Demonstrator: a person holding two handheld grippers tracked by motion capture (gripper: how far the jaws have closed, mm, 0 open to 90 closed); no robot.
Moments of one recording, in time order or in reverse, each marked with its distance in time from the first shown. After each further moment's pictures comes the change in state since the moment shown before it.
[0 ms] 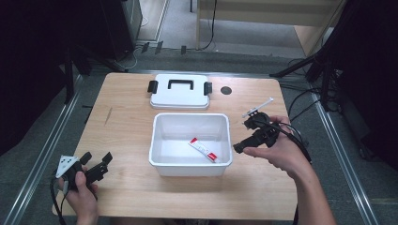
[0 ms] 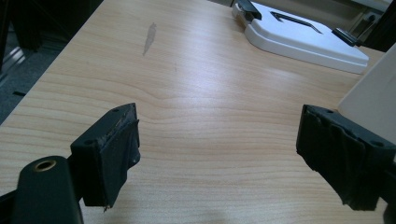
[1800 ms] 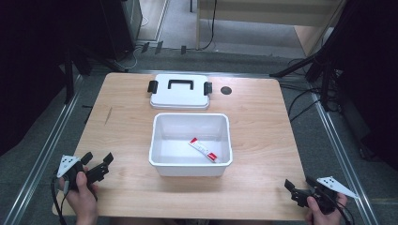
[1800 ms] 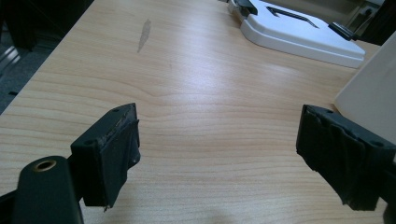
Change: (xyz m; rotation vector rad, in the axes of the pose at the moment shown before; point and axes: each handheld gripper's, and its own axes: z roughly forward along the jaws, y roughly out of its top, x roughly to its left) left arm -0.001 0.000 0.000 0.016 -0.013 0.016; right arm -0.090 -0.258 0.075 -0.619 -0.067 0.417
